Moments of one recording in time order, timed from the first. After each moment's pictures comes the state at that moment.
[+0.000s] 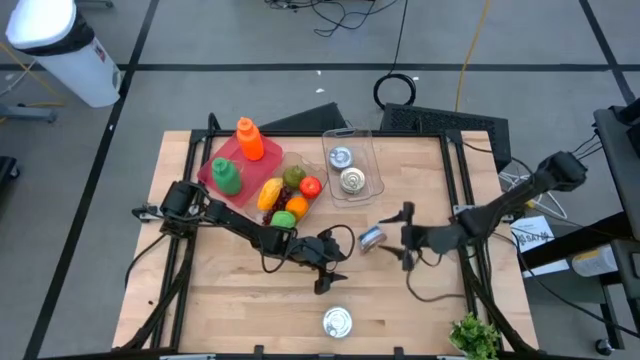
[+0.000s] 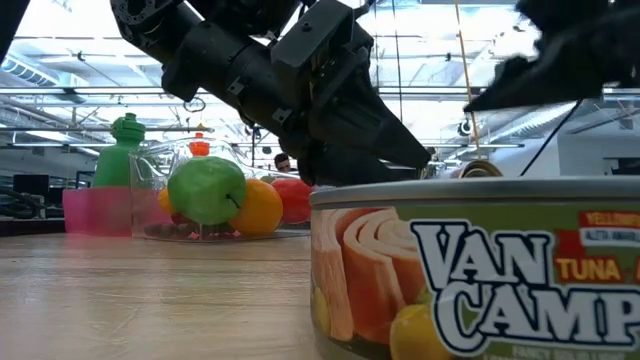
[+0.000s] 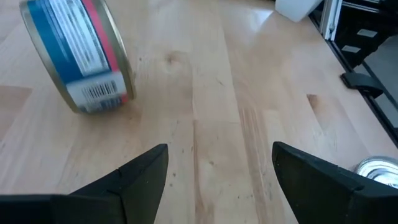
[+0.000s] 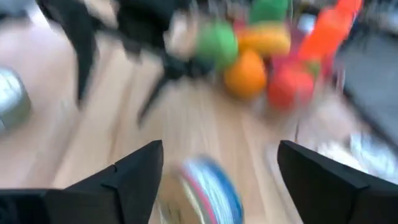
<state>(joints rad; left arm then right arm) -0.25 1.99 1.07 0.41 -0.03 -0.29 0.48 0.98 0.40 0.12 0.58 0.02</state>
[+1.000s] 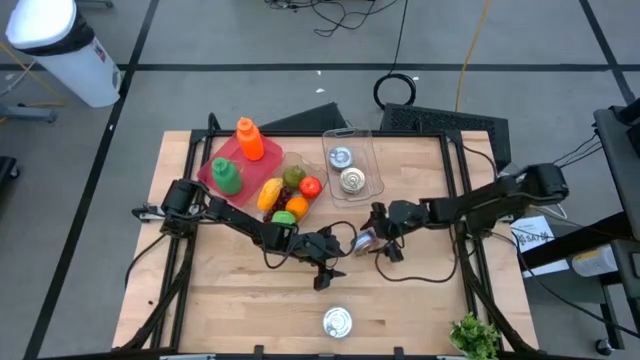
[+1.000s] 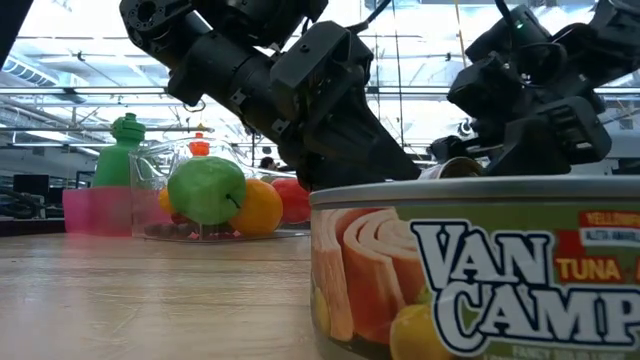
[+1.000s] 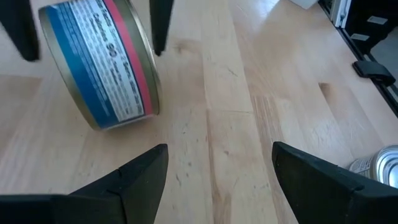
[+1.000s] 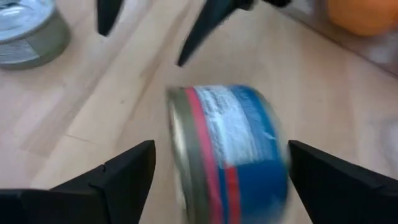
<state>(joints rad) -0.22 1.99 1.07 0.37 0.01 -0.26 0.05 1.37 0.40 0.35 -0.19 -0.15</state>
